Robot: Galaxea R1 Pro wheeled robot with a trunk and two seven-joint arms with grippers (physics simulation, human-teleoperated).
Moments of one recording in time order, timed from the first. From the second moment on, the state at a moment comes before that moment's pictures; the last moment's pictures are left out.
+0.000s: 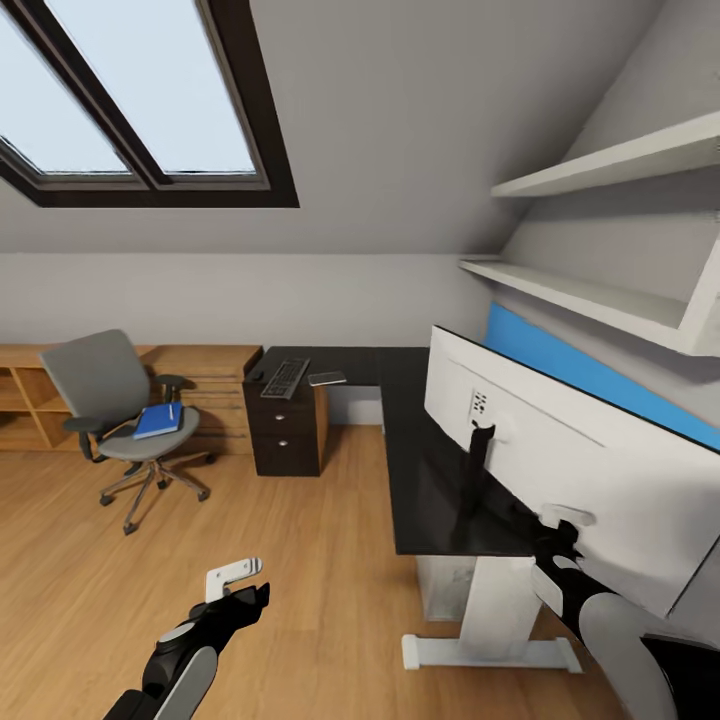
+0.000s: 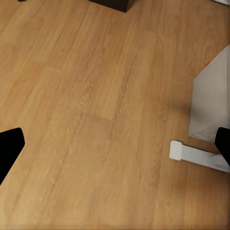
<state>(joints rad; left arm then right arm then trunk) -0.17 0.13 -0.31 -1.39 0.67 0.47 0.53 -0.83 -0.15 -0.11 -0.08 -0.11 -0.41 -0.14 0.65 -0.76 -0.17</state>
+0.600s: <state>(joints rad) -0.17 0.13 -0.31 -1.39 0.66 0.47 0.53 -0.83 -0.15 -0.12 -0.08 -0.11 -0.41 -0.14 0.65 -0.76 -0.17</state>
